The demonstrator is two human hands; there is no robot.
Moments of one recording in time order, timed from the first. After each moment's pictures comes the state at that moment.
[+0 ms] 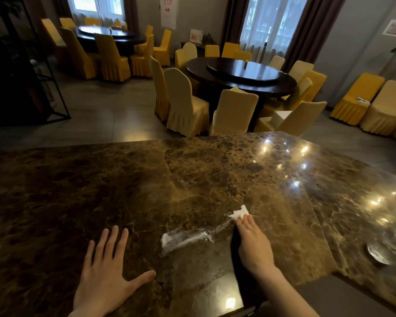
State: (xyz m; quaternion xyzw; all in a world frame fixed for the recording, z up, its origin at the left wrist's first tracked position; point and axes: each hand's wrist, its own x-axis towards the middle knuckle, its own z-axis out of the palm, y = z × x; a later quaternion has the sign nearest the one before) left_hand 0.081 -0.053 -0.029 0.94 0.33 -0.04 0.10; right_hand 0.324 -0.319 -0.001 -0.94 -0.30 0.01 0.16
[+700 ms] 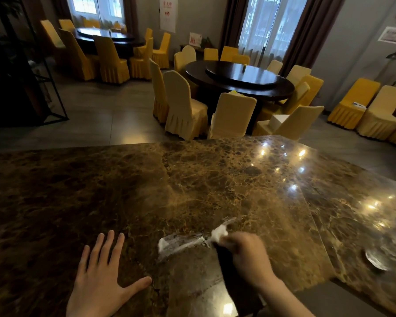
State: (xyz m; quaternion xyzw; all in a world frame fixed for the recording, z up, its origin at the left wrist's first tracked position) left_hand 0.085 -0.057 -0.014 0.93 0.33 -0.09 0.11; right_hand 0.312 -0.321 0.015 -0.90 -0.37 0.01 0.25
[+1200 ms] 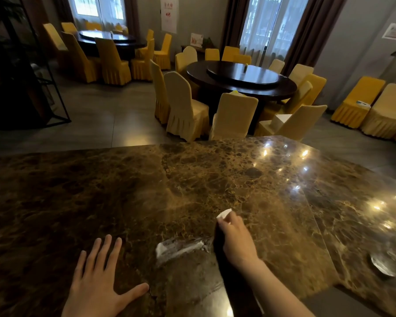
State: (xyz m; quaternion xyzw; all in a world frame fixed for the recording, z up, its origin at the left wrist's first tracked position) left_hand 0.090 -0.053 -0.017 0.93 0.34 -0.11 0.11; right_hand 0.345 -0.278 0.000 -0.92 -0.36 0.02 0.14
